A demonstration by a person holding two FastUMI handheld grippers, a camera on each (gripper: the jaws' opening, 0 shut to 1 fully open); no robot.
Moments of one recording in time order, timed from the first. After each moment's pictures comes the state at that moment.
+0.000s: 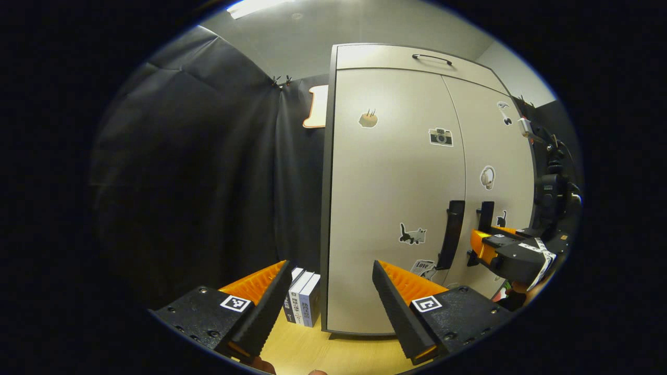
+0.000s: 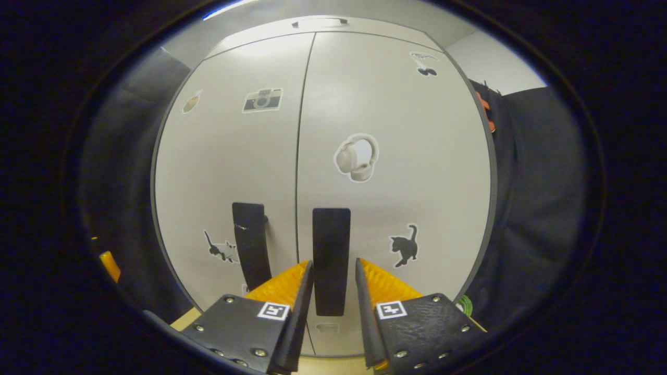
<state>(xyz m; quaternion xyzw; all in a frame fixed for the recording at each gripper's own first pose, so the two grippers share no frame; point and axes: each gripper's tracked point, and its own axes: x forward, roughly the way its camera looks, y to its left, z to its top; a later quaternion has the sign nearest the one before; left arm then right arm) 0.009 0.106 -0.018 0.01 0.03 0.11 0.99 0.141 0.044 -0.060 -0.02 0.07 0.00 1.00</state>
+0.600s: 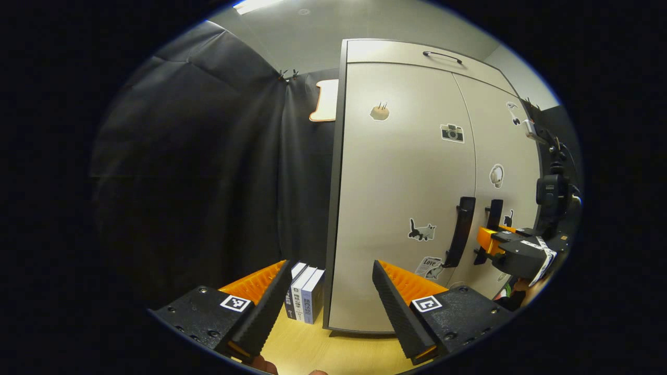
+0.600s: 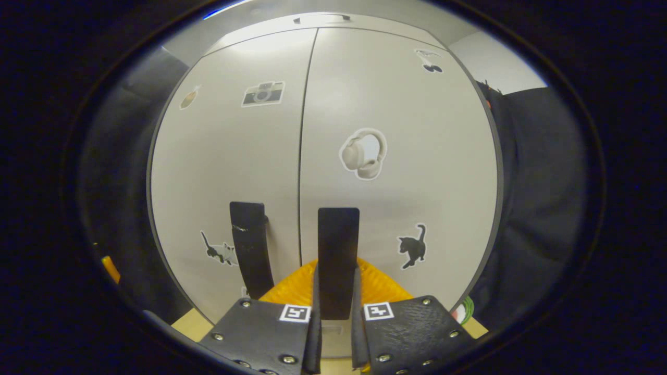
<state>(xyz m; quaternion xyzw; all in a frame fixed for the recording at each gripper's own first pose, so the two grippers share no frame) 0.008 0.115 -0.027 0.00 0.04 0.11 0.99 0.144 0.047 -0.063 -0.02 0.07 -0.01 1.00</state>
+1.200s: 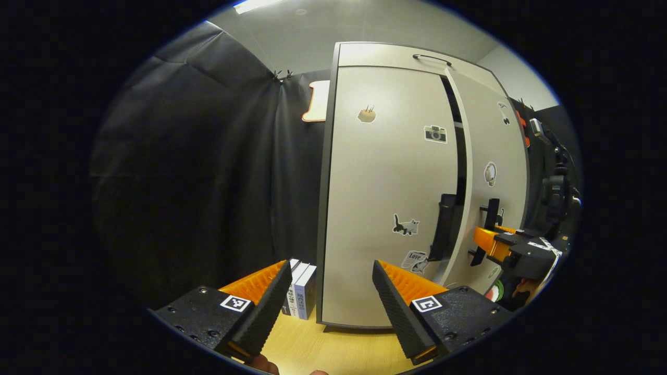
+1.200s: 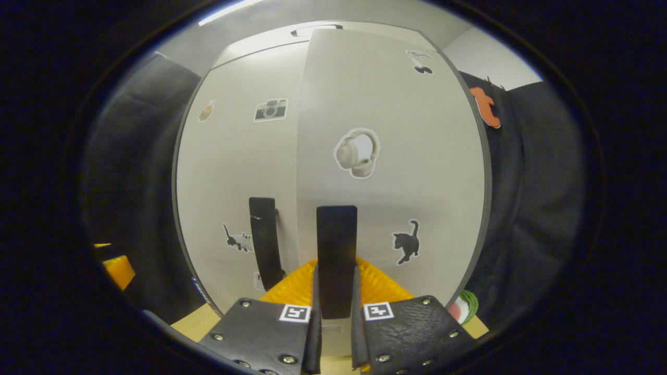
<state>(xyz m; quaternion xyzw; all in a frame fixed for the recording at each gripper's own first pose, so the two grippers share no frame) -0.012 0.094 -0.027 0.00 0.04 0.09 0.99 0.116 0.041 -0.059 -0.01 0.07 0.05 1.00</state>
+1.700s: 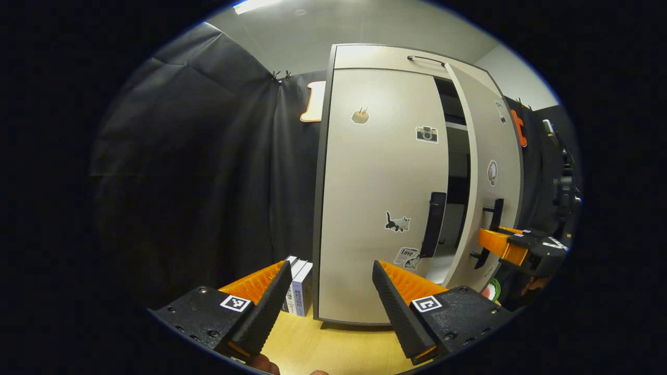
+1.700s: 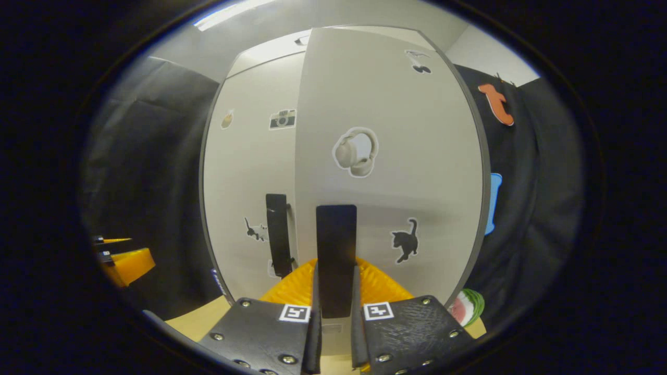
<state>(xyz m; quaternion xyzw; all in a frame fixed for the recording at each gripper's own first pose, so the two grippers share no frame) -0.024 0.083 -0.027 -0.01 0.05 0.09 0.99 0.085 0.029 -0.056 0.00 0.07 0.12 0.99</state>
